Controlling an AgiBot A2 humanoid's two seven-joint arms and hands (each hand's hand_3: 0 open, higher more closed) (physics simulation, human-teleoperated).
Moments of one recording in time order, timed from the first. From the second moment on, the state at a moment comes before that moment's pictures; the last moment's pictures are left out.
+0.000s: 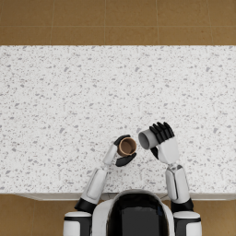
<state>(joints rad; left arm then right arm) 0.09 1.46 0.40 -1.67 1.63 -0.04 0.00 0.20 -1.38 0.17 2.08 2.51 0.11 0.01</state>
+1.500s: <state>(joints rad) 0.17 1.54 0.40 -1.58 1.63 -0.04 0.00 0.20 -1.38 0.17 2.08 3.23 0.11 0.01</state>
